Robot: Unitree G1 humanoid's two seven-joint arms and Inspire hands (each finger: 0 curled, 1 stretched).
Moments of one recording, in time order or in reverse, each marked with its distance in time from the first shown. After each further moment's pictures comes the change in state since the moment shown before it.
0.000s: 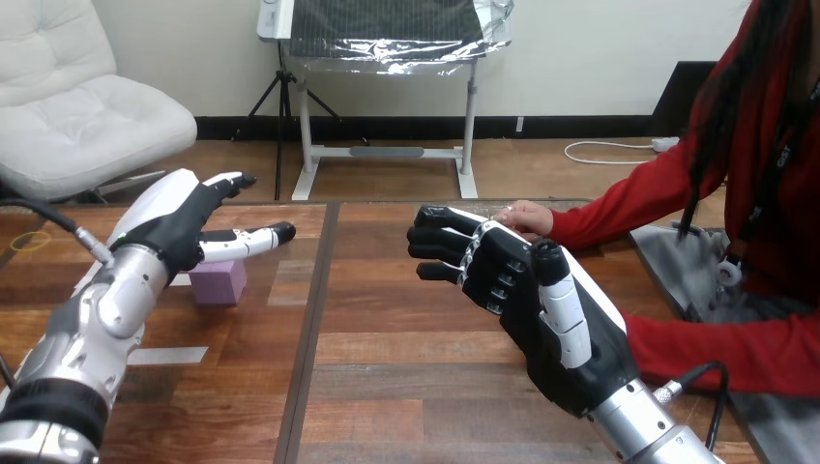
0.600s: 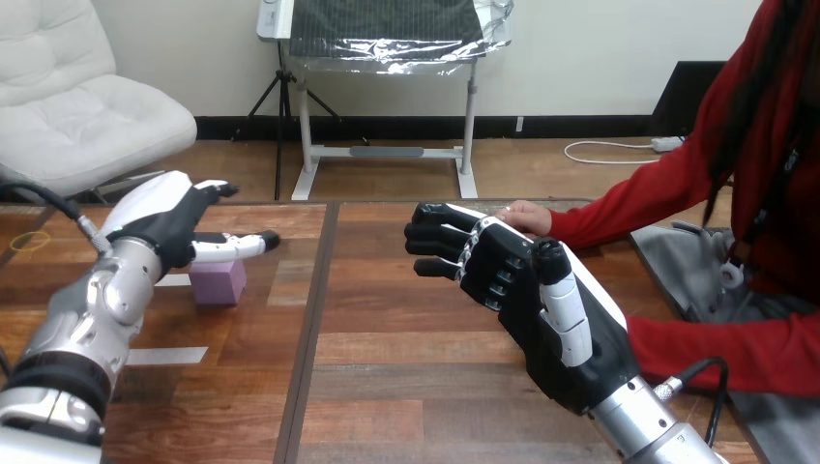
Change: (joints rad) left arm -0.101 0.005 -0.078 0.148 0.052 0.078 0.043; right arm 0.000 0.000 0.000 -0.020 0.008 0.000 0.016
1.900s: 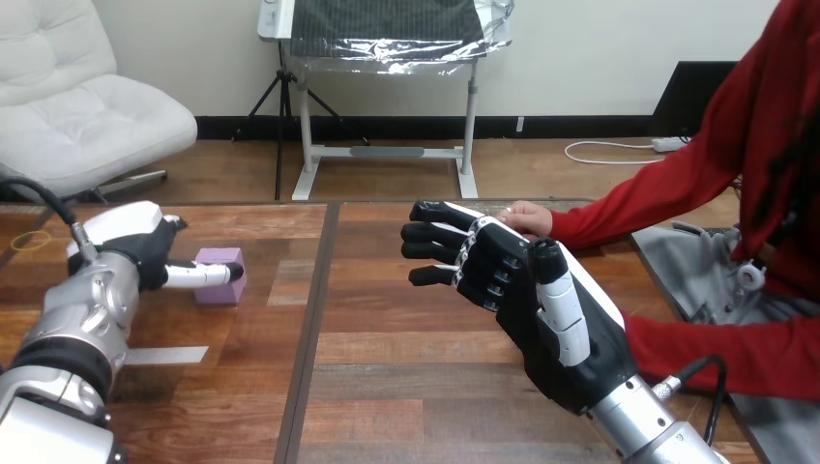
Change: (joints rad) left arm -0.060 0.005 -0.144 0.123 0.075 0.145 -0.038; right arm 0.003 -0.001 0.003 -0.016 -0.009 0.023 -0.005
